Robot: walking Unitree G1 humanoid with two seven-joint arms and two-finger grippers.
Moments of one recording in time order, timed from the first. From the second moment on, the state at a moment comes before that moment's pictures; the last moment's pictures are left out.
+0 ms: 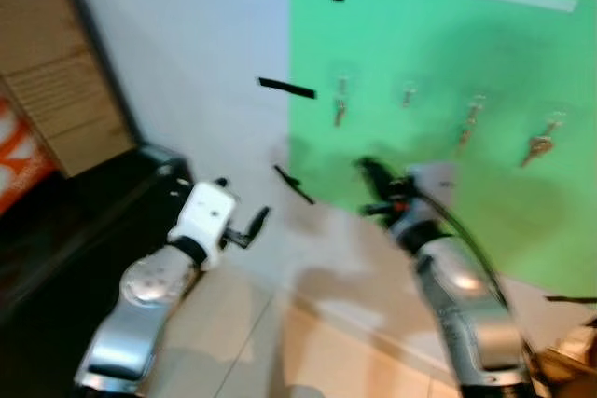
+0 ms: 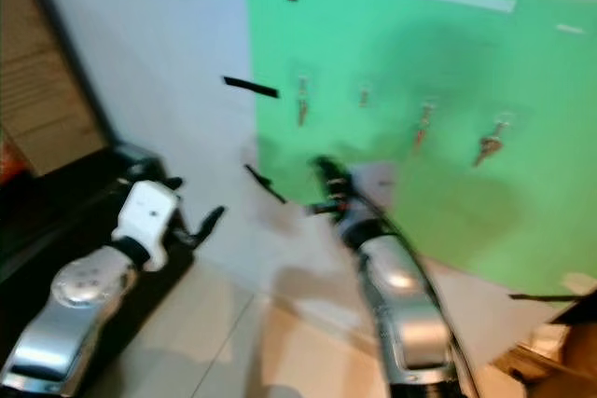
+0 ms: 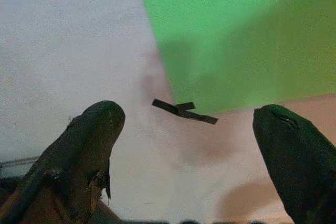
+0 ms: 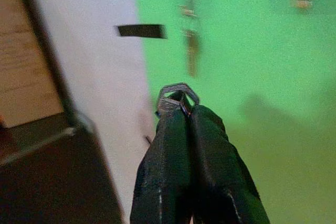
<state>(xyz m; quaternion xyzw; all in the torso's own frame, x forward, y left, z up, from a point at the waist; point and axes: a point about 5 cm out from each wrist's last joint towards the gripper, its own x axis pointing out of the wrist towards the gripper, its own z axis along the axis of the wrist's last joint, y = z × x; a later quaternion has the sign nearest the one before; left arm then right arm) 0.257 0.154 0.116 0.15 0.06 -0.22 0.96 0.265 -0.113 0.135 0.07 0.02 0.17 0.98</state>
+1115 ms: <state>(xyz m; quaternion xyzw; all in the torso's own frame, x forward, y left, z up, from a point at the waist) 0.252 0.131 0.116 0.12 0.06 -0.30 0.94 0.267 -0.124 0.137 0.07 0.02 0.15 0.99</state>
